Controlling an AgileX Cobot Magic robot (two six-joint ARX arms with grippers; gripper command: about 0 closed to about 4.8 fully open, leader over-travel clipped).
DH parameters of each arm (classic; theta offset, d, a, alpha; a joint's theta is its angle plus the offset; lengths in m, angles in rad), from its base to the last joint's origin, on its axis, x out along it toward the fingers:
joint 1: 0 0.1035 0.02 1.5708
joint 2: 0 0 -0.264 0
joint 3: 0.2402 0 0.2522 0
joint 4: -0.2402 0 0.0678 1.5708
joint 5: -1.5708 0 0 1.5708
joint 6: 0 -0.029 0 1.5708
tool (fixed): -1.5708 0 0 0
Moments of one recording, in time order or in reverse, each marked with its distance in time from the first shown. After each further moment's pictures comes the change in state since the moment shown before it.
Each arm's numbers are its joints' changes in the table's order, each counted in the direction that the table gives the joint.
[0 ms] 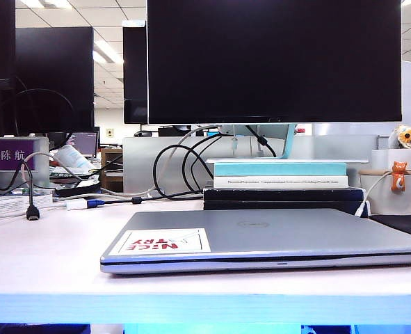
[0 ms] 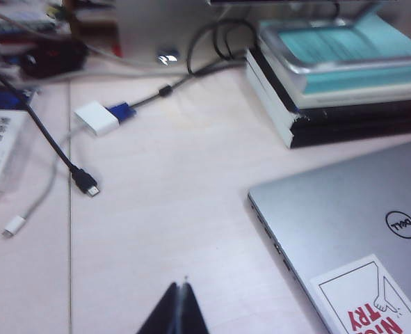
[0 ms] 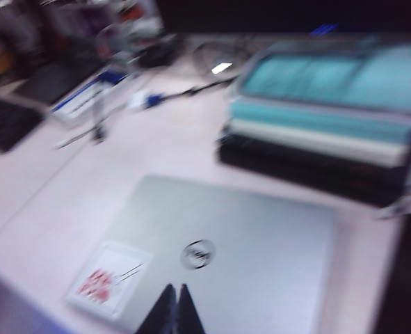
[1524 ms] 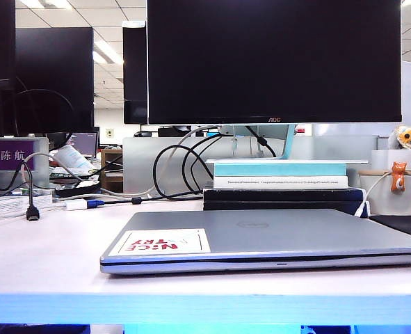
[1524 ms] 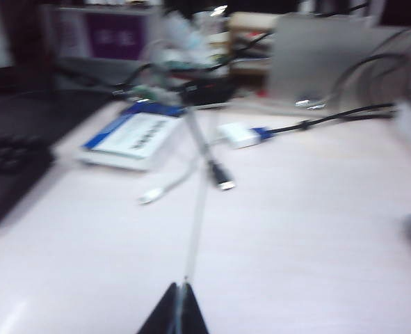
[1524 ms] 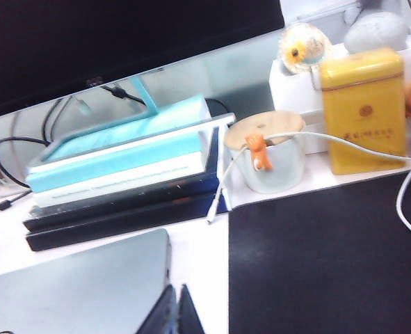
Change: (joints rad) left arm 0.000 0.586 -0.648 0.348 -0.389 0.057; right arm 0.001 0.684 -0.990 0.726 0.509 -0.299
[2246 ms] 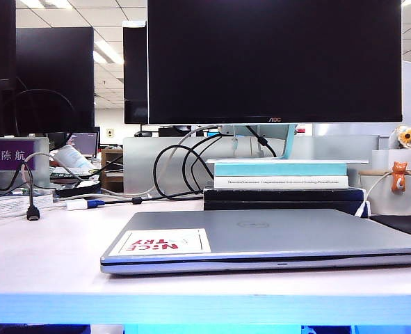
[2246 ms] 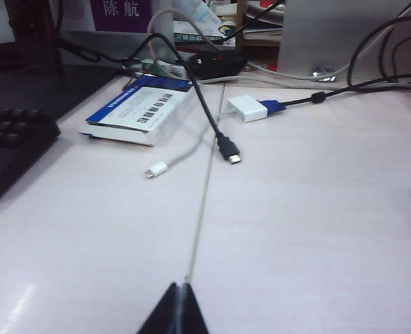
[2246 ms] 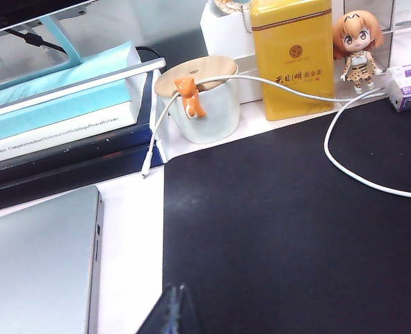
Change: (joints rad) left arm 0.000 0.002 -0.044 -0.003 0.005 -0.010; right arm 0.000 0.000 0.000 -0.154 0.131 0.027
